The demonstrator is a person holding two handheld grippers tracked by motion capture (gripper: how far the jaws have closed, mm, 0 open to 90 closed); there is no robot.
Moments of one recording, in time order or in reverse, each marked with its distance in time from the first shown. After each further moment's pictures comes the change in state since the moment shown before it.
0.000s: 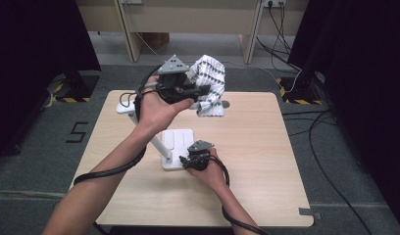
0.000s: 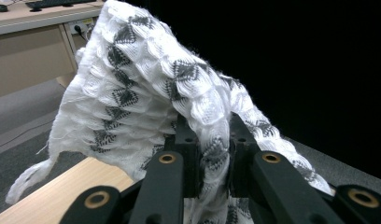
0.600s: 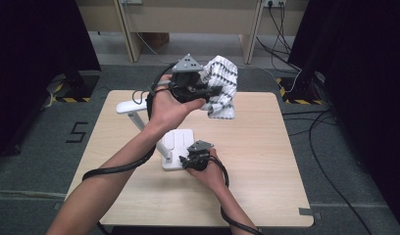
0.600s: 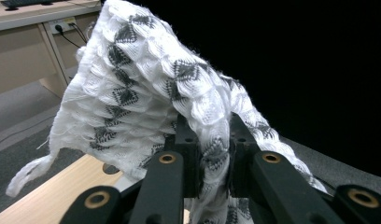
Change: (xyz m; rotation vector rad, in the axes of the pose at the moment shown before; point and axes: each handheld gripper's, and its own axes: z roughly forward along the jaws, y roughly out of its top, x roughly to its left) left arm -0.014 0.009 0.019 0.016 -0.051 0.009; right arm 0.002 0.000 0.000 0.003 -0.015 0.012
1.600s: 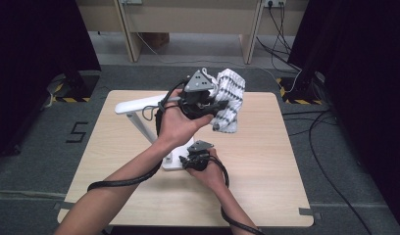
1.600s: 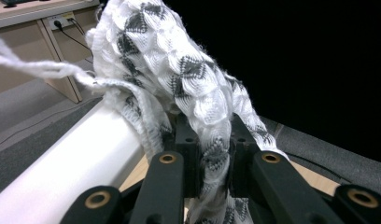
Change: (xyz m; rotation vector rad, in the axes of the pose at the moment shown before) left arm -0.027 -0.025 0.007 0.018 0.026 0.034; right arm 0.000 0.000 0.000 -0.002 -0.001 -0.001
